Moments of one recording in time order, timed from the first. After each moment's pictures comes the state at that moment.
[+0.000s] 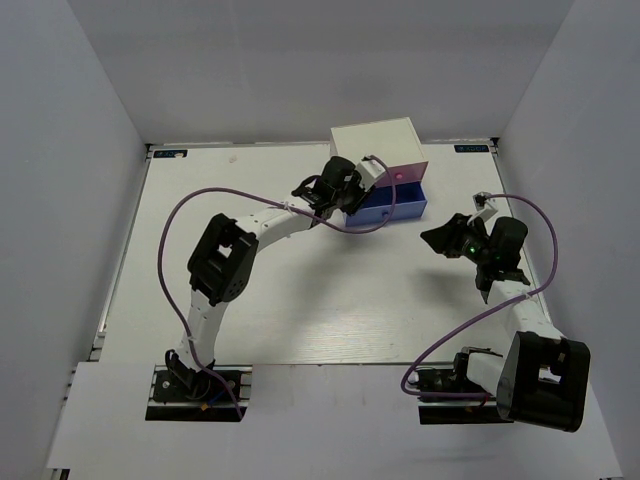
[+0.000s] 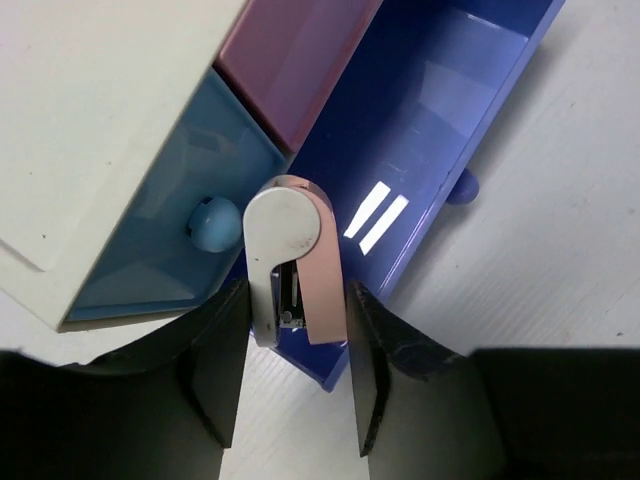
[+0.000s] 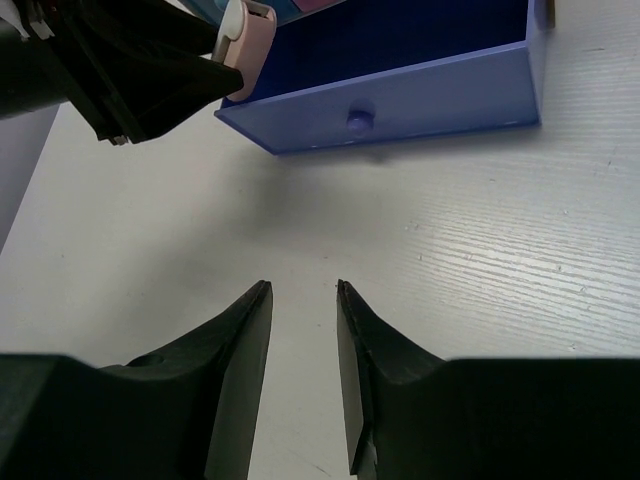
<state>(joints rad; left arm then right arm) -0.71 2.14 1.67 -0.05 0.03 0.27 -0.15 1.12 0.49 0.25 -0.72 0.33</state>
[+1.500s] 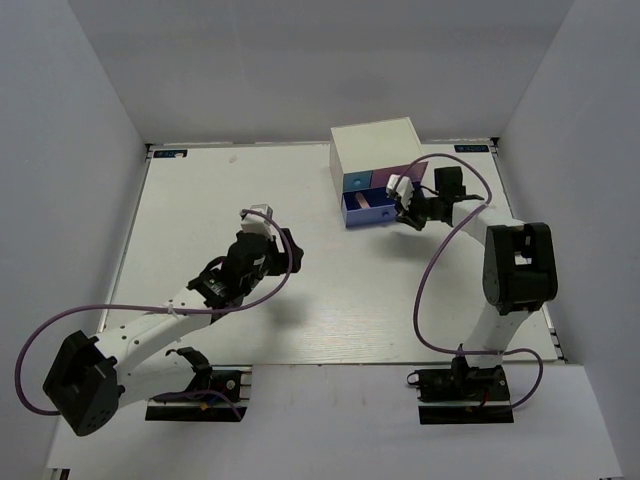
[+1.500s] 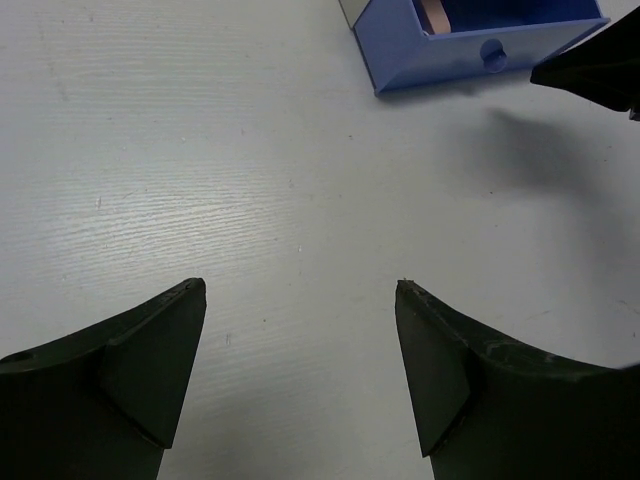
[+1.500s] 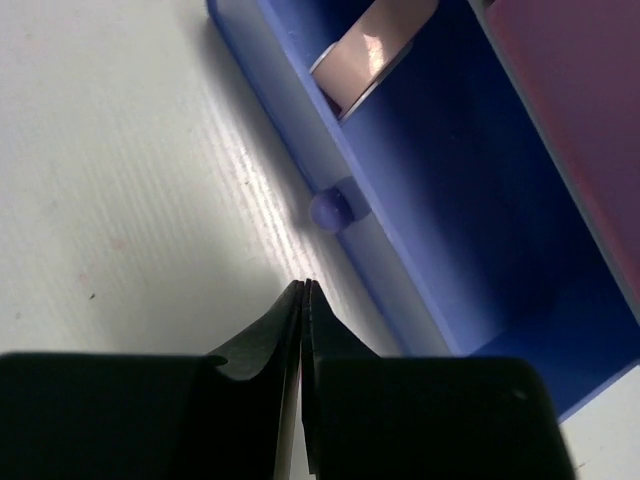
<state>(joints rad) -0.73 1.06 0.62 -0.01 -0.29 -0.54 0.11 1.80 1.13 -0.26 -0.71 -0.98</state>
